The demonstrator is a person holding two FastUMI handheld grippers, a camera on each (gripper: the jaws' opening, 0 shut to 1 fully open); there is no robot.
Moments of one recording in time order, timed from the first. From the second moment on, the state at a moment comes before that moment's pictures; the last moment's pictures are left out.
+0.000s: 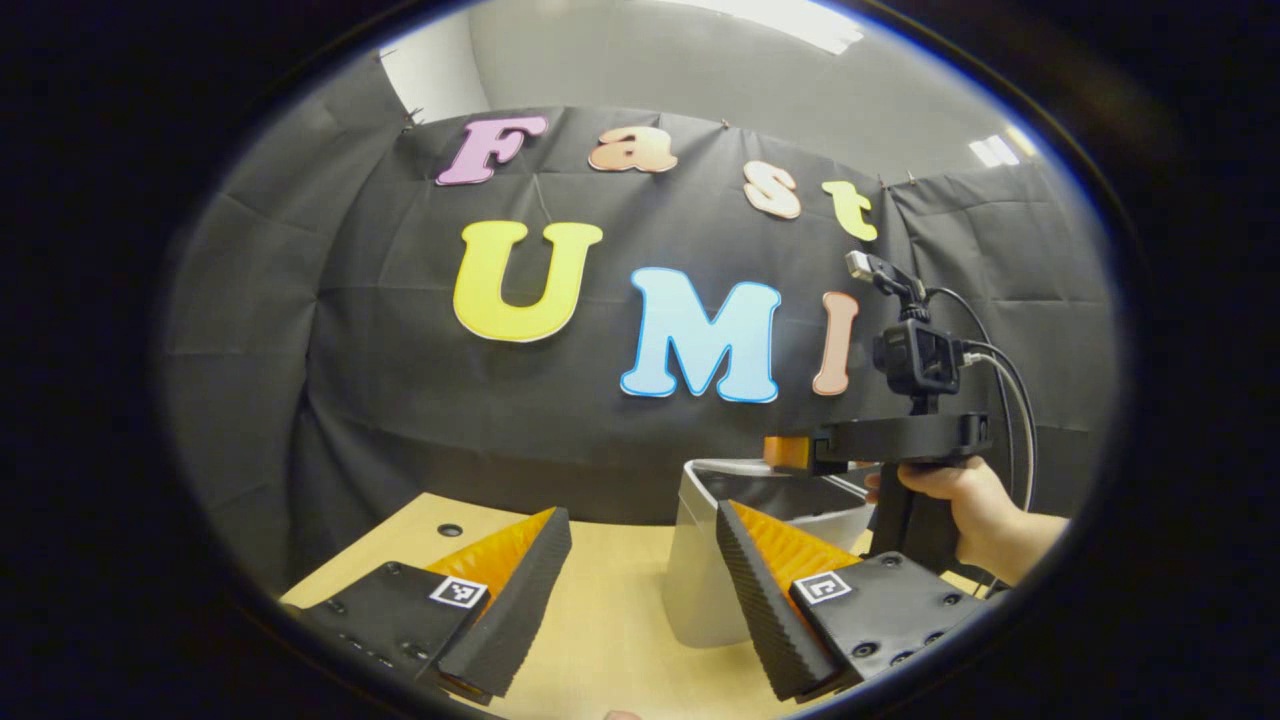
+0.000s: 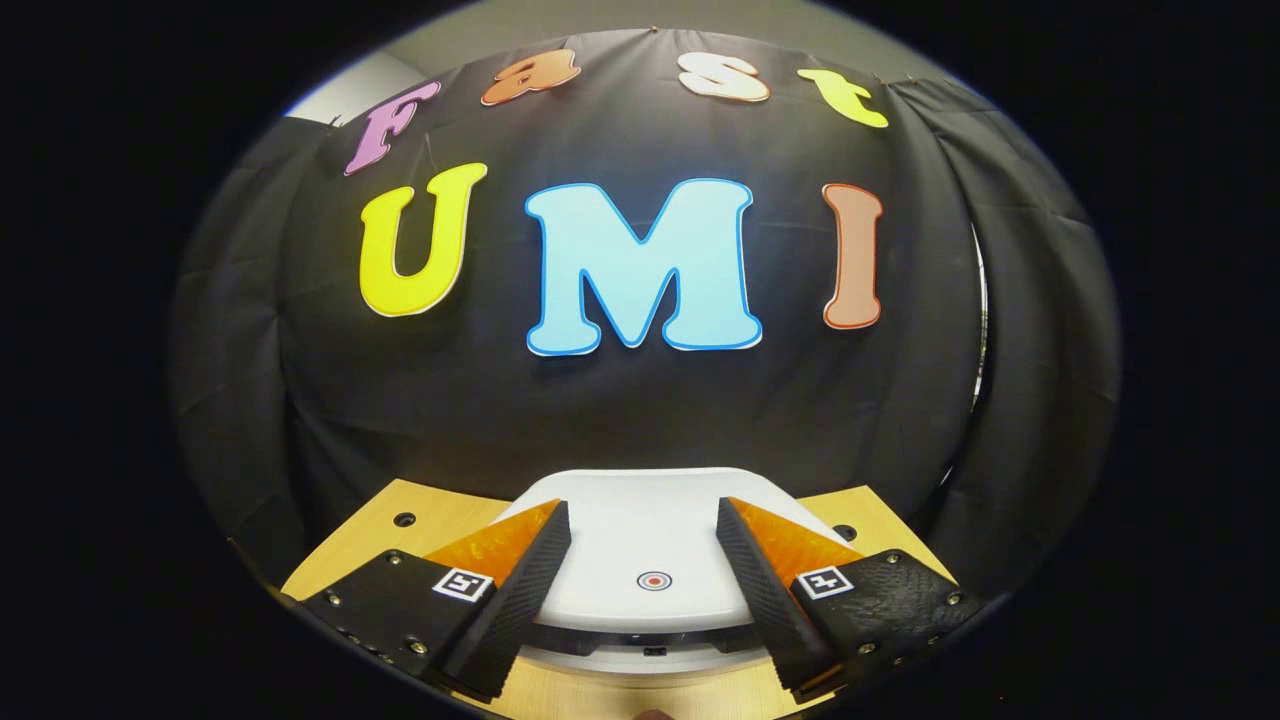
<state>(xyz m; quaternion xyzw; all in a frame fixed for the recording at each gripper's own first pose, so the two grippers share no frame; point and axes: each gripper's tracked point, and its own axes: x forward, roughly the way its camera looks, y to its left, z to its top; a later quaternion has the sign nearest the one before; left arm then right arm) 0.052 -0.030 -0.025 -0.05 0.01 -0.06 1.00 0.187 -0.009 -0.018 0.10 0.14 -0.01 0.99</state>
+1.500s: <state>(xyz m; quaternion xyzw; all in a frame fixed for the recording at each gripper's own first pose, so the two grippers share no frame) 0.050 -0.042 -0.039 -0.05 0.03 -0.06 1.00 0.194 -0.002 -0.055 0.07 0.05 0.01 1.00</state>
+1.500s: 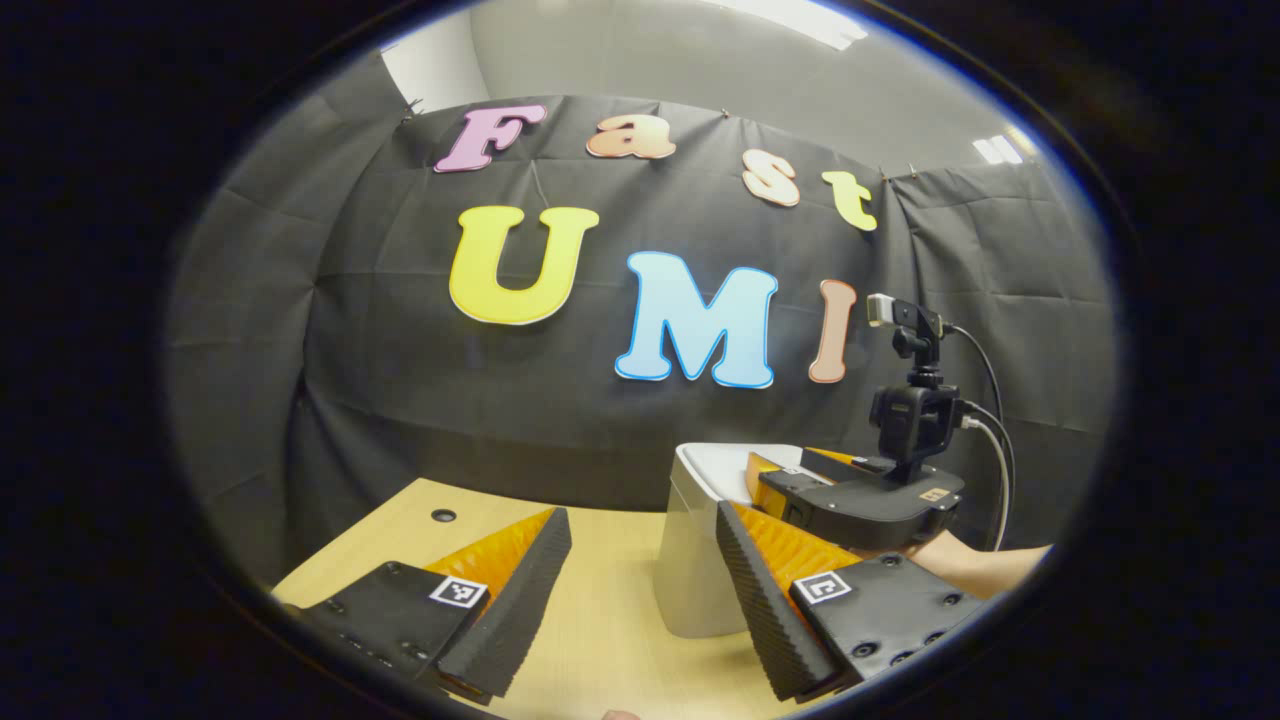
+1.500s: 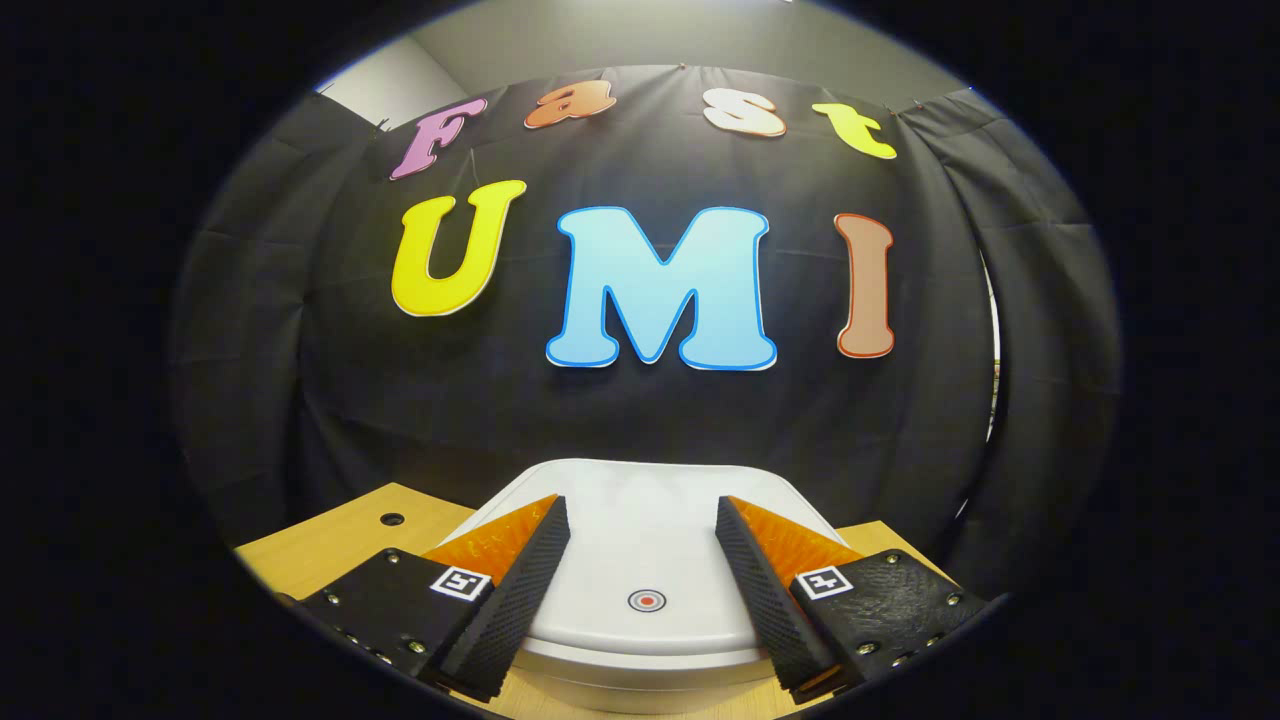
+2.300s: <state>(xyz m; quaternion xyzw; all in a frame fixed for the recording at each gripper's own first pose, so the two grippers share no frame) 0.052 -0.051 -0.037 -0.05 0.04 -0.07 1.00 0.195 -0.001 -0.060 0.08 0.04 0.01 1.00</state>
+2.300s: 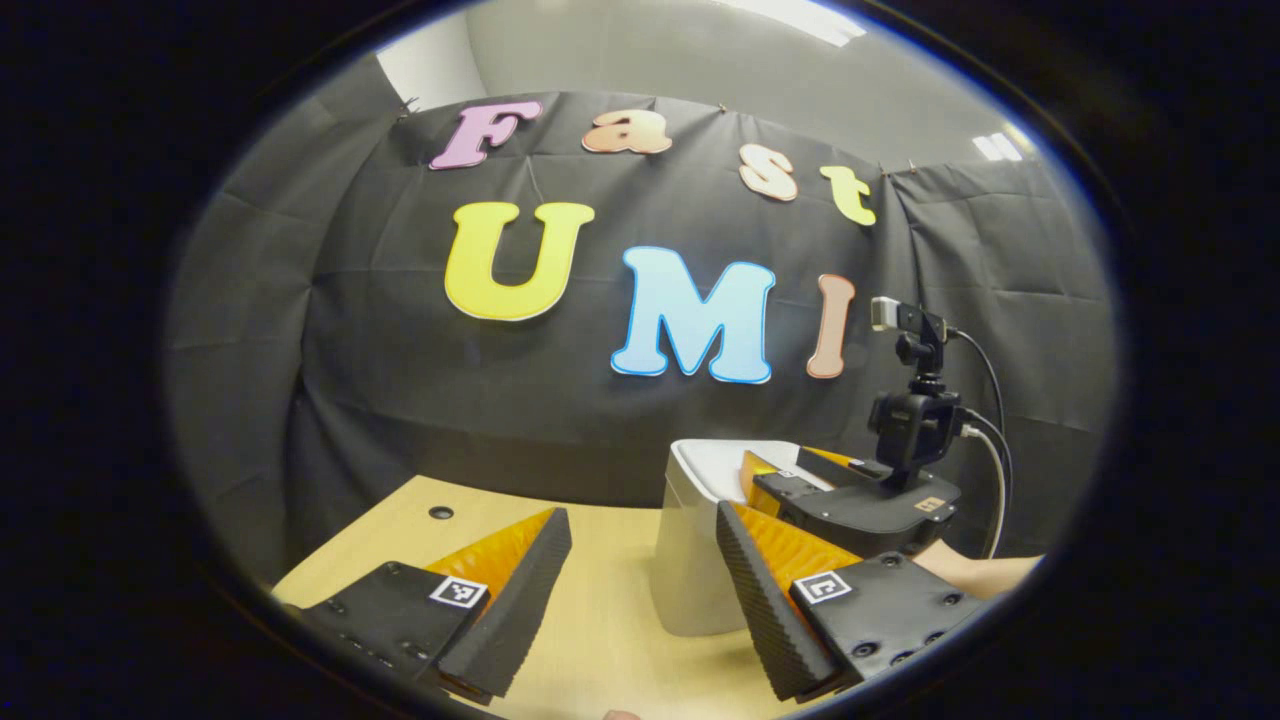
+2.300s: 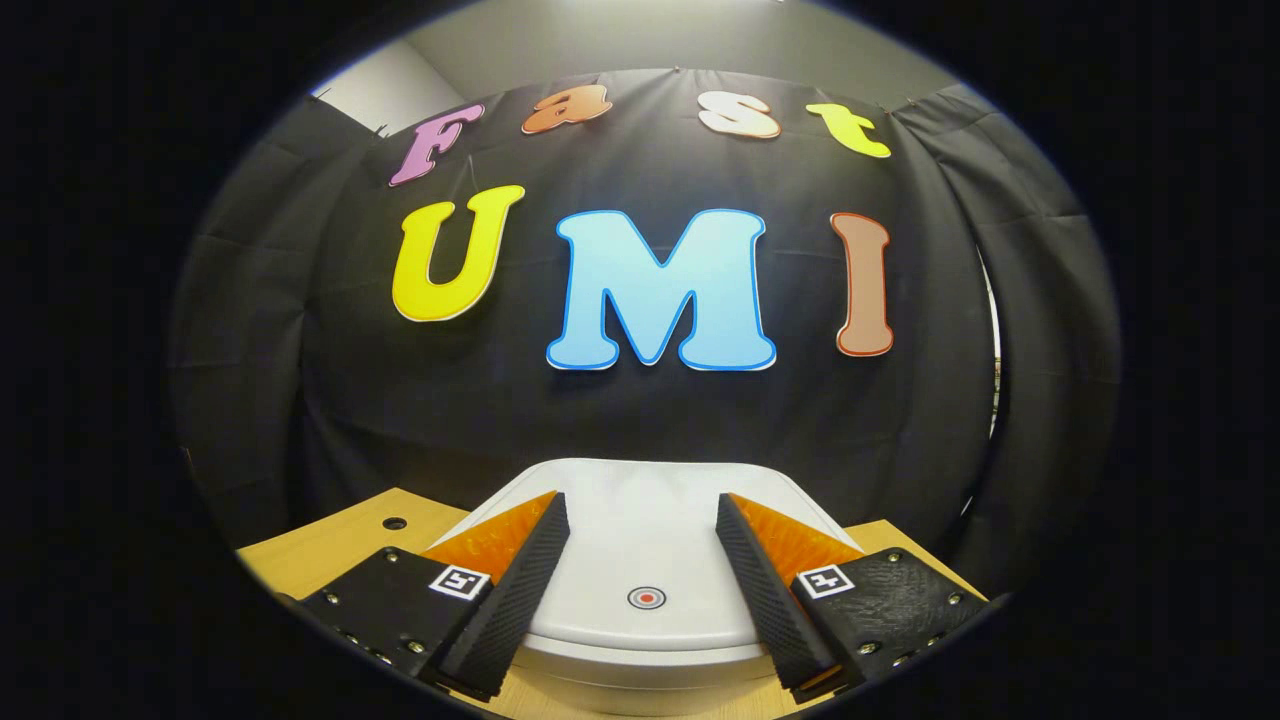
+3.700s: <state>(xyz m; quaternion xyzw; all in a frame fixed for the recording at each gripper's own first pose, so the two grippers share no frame) 0.018 -0.023 -0.017 -0.03 -0.02 0.07 1.00 0.095 -0.036 -0.022 0.07 0.02 0.04 1.00</state>
